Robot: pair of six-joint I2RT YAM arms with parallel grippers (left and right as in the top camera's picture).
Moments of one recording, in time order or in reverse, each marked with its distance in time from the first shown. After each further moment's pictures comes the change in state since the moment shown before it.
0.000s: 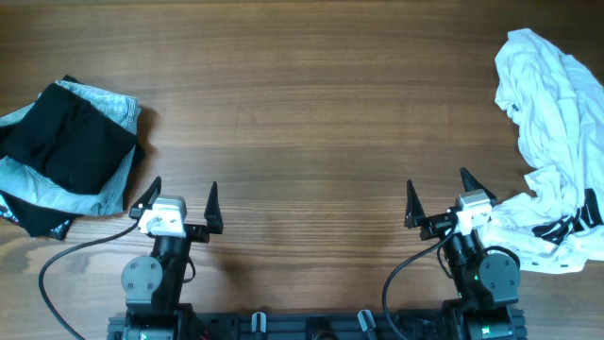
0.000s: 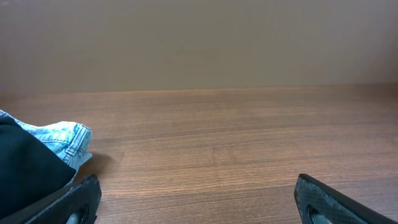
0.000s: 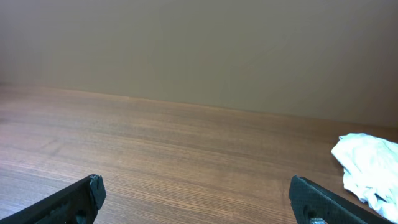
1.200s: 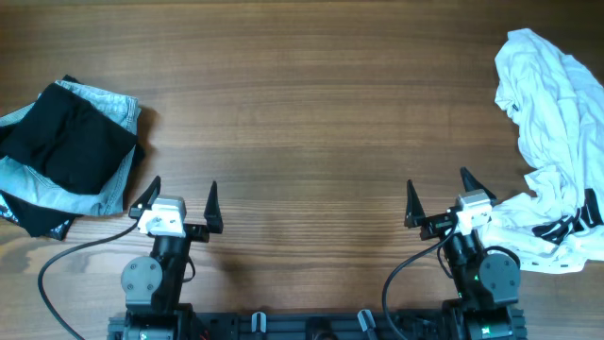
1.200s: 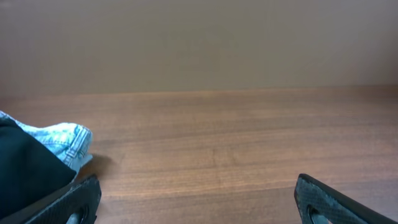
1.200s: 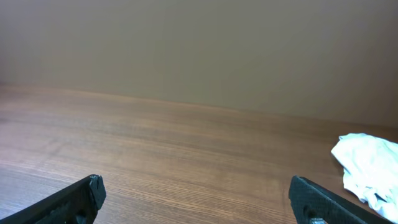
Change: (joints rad) left arm 0.000 0.000 0.000 0.013 -0.001 0.000; right arm 0.000 0.000 0.000 0.005 0.000 0.000
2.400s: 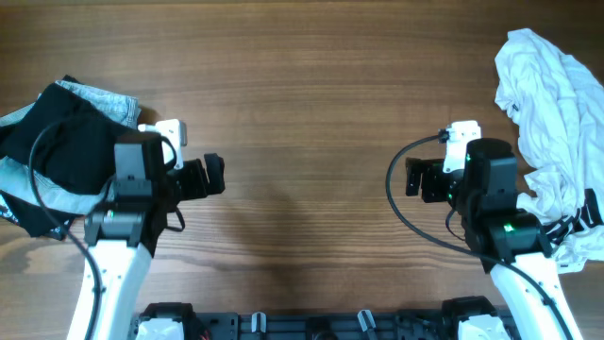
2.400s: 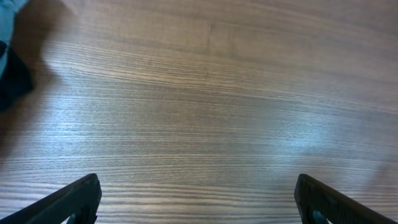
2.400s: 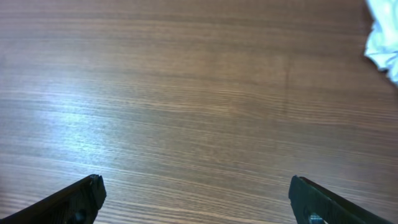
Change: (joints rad) left arm 0.000 1.048 0.780 -0.601 0.068 -0.181; right arm 0.000 0.950 0.678 -0.524 0.069 0.085
